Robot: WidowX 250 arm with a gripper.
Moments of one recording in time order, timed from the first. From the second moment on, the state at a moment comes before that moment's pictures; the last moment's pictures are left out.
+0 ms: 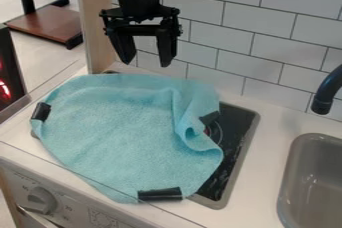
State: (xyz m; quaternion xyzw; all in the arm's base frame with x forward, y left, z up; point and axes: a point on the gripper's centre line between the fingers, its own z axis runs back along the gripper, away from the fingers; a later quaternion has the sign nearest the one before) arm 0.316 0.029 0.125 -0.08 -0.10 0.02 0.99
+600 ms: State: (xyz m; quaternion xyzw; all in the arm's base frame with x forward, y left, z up) arm 0.304 0.042 0.113 -0.09 -0.07 0.05 0.99
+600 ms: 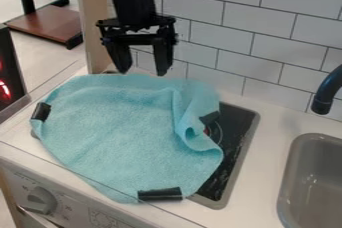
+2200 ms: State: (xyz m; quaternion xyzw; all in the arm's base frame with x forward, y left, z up) arm 0.225 0.168 0.074 -0.05 -0.03 0.19 0.98
